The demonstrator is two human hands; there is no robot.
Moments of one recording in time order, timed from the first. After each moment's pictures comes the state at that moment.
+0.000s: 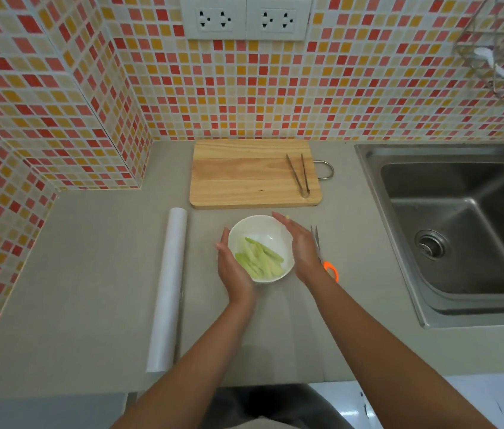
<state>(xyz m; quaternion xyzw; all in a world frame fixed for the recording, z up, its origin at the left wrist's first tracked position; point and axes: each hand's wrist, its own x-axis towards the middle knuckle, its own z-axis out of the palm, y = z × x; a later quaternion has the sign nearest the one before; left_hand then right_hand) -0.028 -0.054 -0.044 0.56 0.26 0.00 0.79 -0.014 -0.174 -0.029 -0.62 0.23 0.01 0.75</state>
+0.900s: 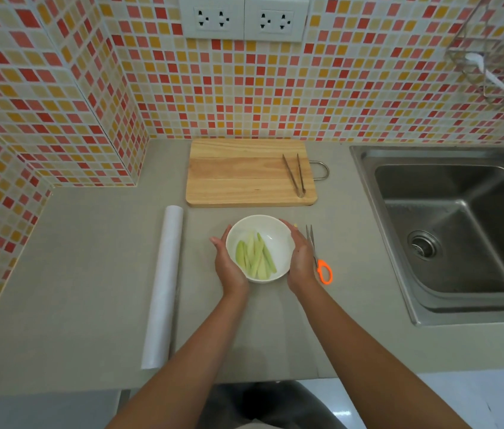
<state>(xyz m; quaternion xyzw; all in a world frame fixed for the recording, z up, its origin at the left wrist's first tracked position) -0.017 -0.053 -0.056 0.48 0.24 -0.06 0.84 -0.031 -0.166 -0.046 -0.51 0.29 -0.05 0.81</state>
